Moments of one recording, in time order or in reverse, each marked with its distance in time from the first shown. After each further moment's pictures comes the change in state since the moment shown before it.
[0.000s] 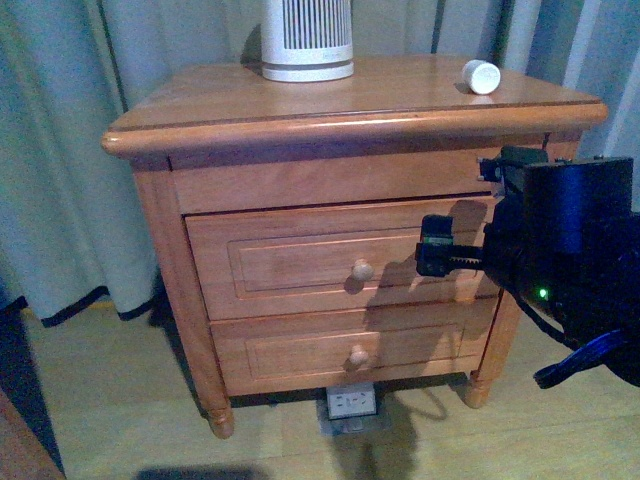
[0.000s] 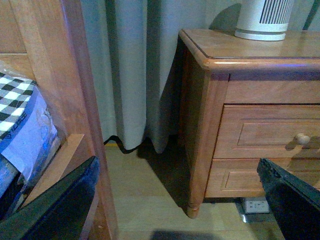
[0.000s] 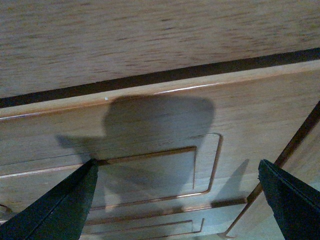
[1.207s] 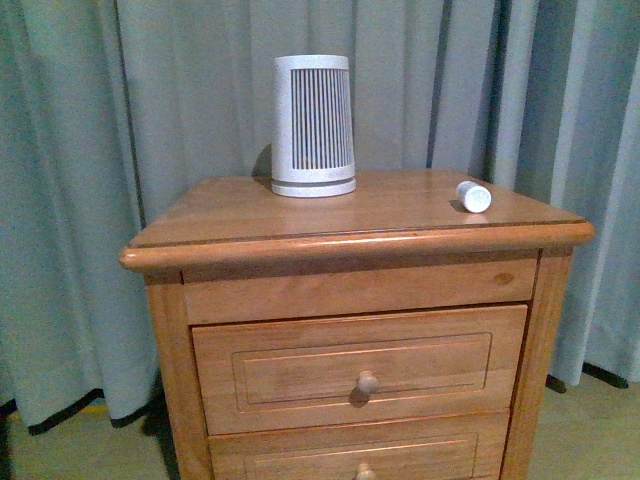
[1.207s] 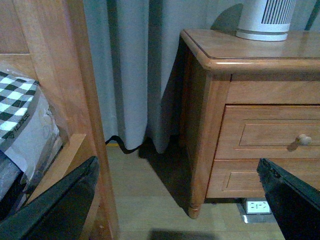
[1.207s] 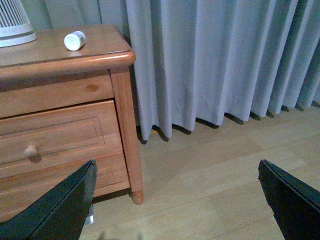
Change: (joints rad) left arm 0.000 0.000 0.000 0.000 0.000 0.000; right arm -0.009 -2.187 -1.001 -0.949 0.235 -0.106
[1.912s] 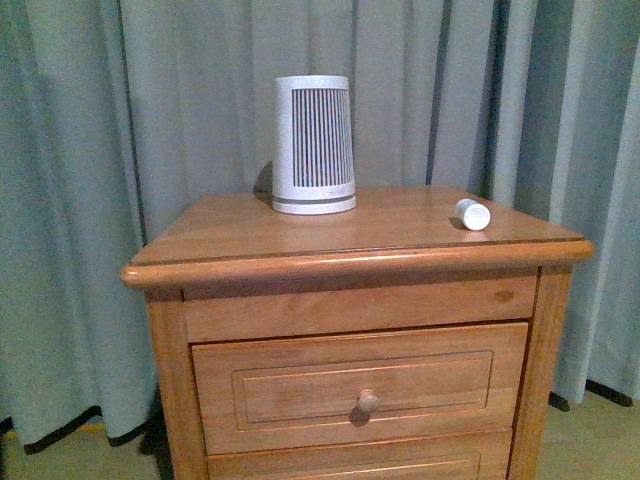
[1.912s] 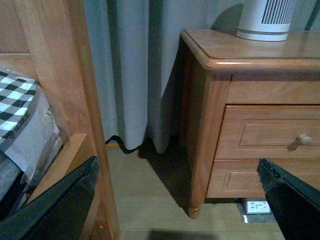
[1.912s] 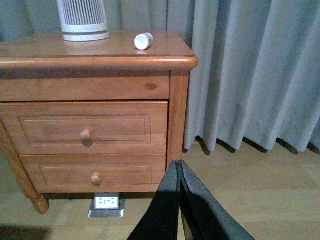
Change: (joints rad) left arm 0.000 0.000 0.000 0.000 0.000 0.000; right arm -0.166 -0.106 -0.076 0.033 -0.433 -0.082
